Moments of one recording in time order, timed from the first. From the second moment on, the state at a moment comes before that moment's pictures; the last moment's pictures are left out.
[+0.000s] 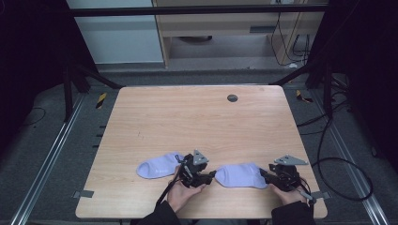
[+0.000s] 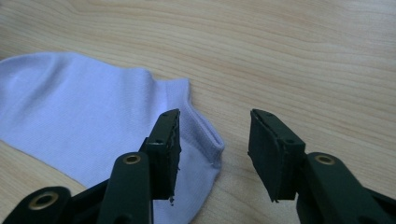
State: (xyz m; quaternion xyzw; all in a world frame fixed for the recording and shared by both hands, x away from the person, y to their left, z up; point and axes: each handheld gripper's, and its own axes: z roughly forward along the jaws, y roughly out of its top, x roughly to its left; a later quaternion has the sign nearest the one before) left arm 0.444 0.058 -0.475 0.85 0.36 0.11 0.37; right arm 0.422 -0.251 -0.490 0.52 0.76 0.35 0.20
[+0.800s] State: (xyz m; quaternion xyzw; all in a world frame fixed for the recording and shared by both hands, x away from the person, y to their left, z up) left arm 0.448 0.045 -0.486 0.85 0.36 0.08 0.37; right arm 0.425 -0.243 -0.486 0.51 0.77 0.35 0.17
